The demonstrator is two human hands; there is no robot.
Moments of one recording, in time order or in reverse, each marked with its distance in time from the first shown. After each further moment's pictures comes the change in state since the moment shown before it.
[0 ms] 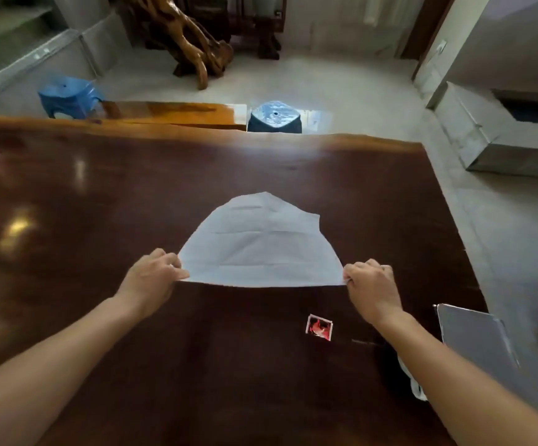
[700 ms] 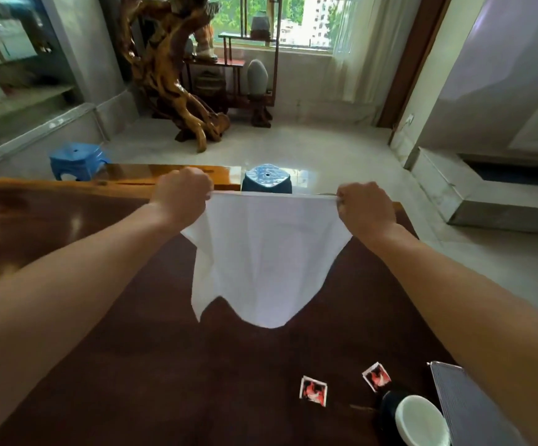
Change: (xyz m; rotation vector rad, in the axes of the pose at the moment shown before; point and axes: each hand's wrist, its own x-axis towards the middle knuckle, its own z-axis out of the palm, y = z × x) left_hand 0.133 0.042 -0.210 0.125 0.375 -0.016; right_hand 0.135 -0.044 -0.206 -0.030 0.370 -0.066
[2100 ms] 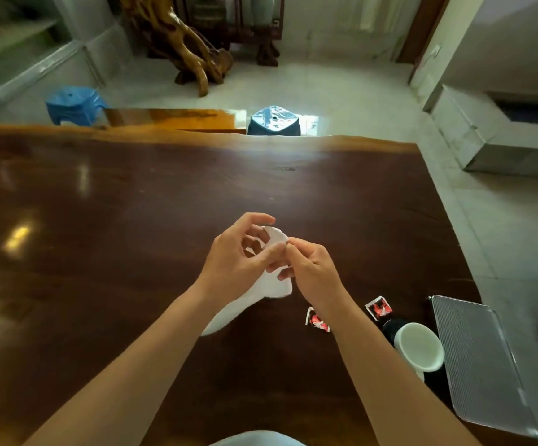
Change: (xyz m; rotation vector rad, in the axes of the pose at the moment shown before) left_hand -0.161 0.115 0.053 -1.149 -0.079 -0.233; right_hand -0.189 -0.100 0.056 1.394 -0.398 0.298
